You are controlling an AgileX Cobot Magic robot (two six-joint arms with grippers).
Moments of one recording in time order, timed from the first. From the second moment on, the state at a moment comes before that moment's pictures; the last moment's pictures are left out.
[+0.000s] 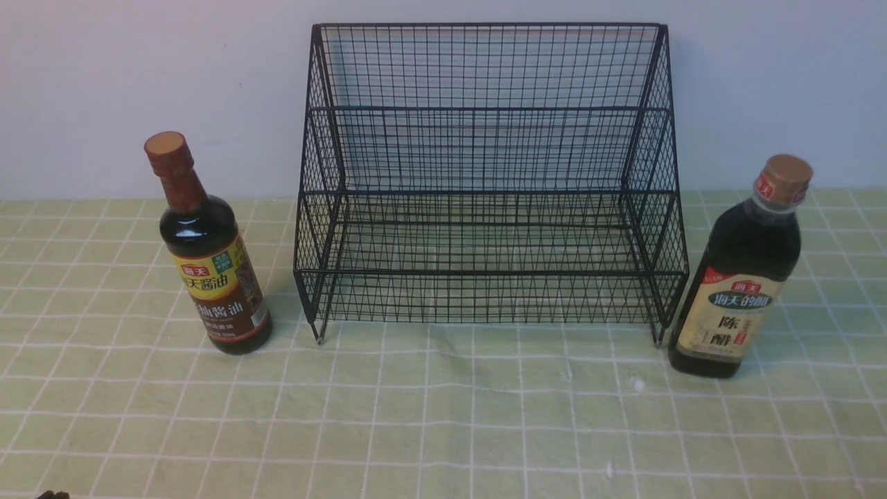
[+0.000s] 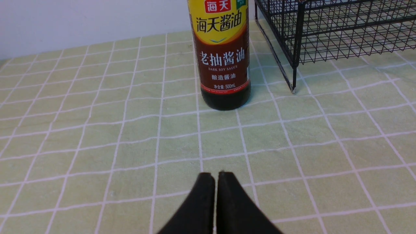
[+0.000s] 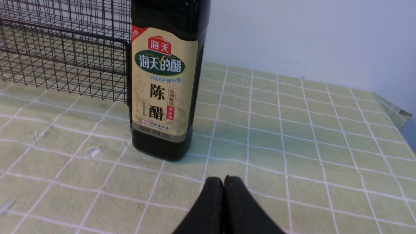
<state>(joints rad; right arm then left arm) 0.03 -0.01 0.02 0.02 0.39 -0.14 -0.09 -0.01 0.03 0.00 0.37 0.06</state>
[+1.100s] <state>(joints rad) 0.03 0.04 -0.23 0.63 0.21 -0.03 -0.09 -0.01 0.03 0.00 0.37 0.06</state>
